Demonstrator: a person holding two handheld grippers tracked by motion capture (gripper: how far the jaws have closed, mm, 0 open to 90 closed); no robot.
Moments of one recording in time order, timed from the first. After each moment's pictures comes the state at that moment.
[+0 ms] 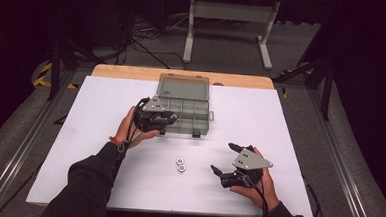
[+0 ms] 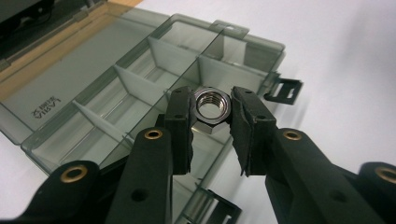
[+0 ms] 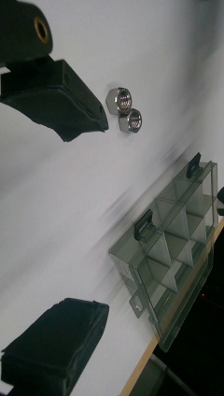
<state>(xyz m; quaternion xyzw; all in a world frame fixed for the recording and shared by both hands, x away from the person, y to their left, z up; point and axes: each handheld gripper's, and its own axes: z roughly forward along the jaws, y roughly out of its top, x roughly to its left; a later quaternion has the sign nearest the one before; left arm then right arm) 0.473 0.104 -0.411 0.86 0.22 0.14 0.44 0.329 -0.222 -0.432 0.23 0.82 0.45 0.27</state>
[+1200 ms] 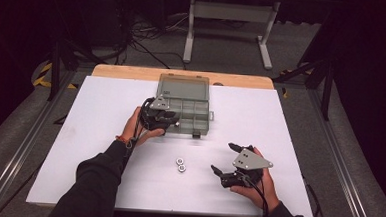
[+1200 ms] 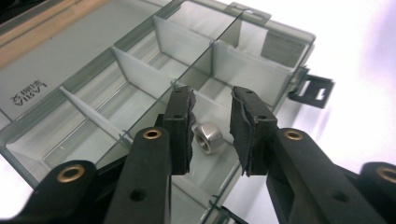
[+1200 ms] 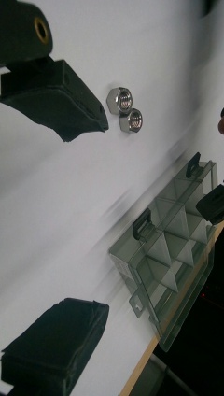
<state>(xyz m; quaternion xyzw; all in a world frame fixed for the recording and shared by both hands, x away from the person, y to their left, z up) 0.482 0.094 -0.420 0.86 0.23 0.14 0.42 0.329 -0.222 -0.432 0.23 0.82 0.45 0.27</state>
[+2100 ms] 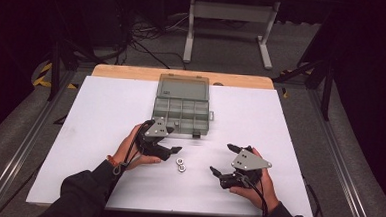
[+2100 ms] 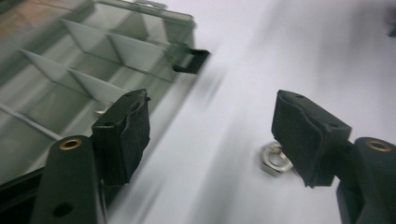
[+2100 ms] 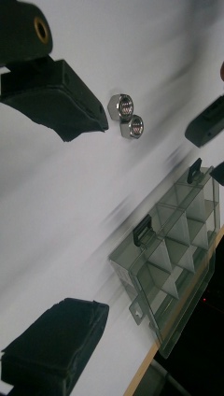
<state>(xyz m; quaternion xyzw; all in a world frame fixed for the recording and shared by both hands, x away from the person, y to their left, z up) 0.404 0.092 -0.425 0.88 0.16 0.12 0.43 0.327 -0.219 -0.433 0.23 0.82 0.45 0.27</state>
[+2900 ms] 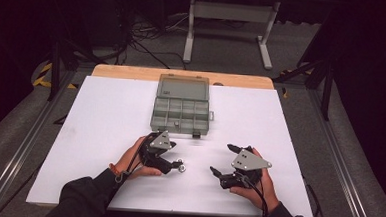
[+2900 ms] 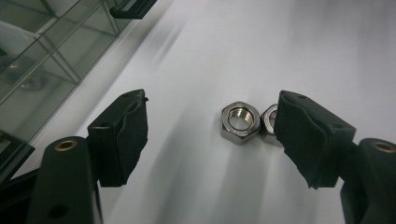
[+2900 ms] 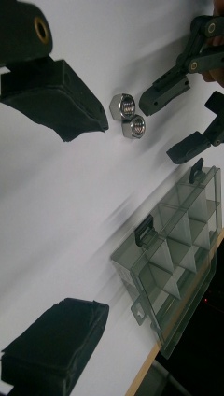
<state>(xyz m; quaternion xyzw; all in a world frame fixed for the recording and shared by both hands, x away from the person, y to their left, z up) 0.396 0.082 -0.454 0.90 0.15 0.07 0.40 0.327 -0.219 -0.433 0.23 0.82 0.45 0.27</state>
